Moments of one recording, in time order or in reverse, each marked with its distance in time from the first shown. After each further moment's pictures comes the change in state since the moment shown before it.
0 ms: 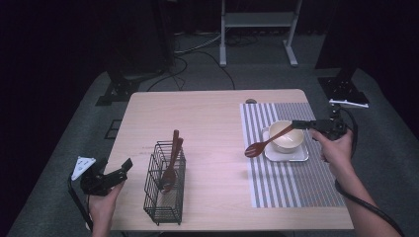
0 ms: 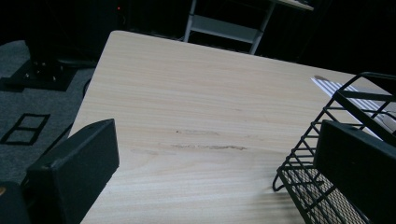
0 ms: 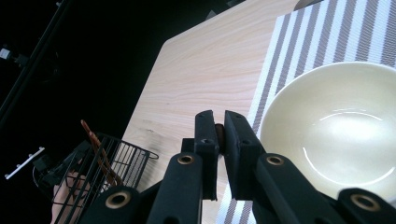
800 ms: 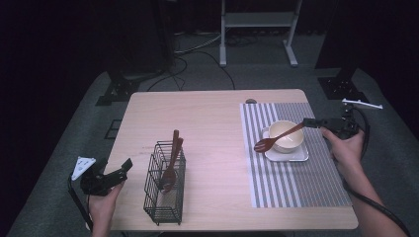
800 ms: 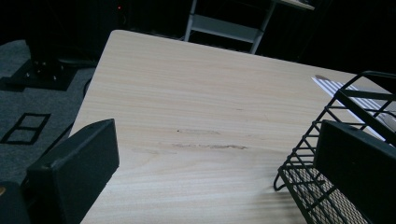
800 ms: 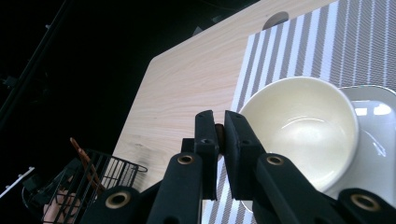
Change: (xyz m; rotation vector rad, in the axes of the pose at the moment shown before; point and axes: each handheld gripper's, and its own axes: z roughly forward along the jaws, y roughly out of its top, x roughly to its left) left arm 0.001 -0.001 0.000 0.002 0.002 -0.002; right arm -0.016 0.005 -0.024 -0.062 -0.046 0.036
